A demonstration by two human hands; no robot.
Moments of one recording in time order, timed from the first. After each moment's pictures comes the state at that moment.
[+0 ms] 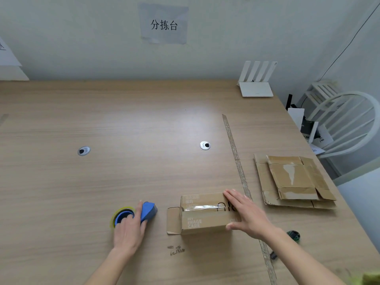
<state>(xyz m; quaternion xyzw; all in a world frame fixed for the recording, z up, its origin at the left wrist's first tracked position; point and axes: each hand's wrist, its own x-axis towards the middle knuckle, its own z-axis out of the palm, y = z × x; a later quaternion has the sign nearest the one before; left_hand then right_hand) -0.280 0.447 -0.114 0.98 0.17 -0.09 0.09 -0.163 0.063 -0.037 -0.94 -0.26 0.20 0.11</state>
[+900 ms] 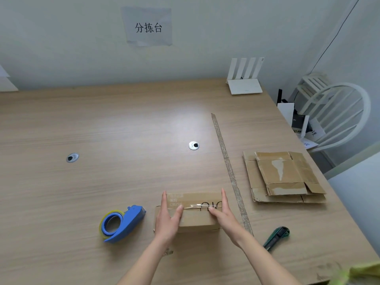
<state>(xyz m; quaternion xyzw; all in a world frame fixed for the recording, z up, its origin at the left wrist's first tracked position) -0.229 0.292 -0.069 0.82 0.26 -0.06 0.51 -0.185 0.089 -0.066 -0.75 0.09 0.28 0.59</state>
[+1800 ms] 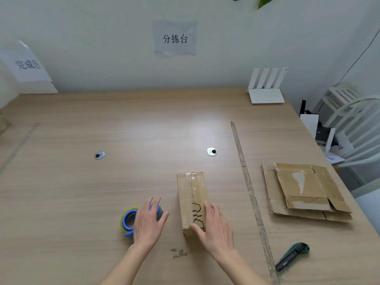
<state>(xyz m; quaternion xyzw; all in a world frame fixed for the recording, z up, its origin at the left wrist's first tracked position) -0.259 0.393 -0.070 0.95 0.22 0.00 0.23 -0.226 0.170 -0.034 -0.97 -0.11 0.11 0.17</state>
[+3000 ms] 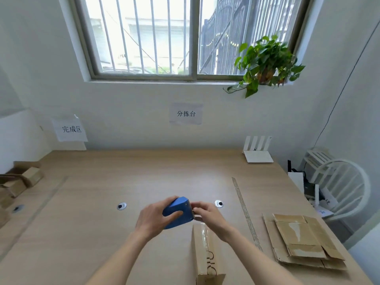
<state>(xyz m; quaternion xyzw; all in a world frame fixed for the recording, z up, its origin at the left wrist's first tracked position) -0.250 0.474 0.179 0.96 0.04 0.08 0.28 -0.193 0.262 0.186 -0.75 -0.12 0.26 0.60</state>
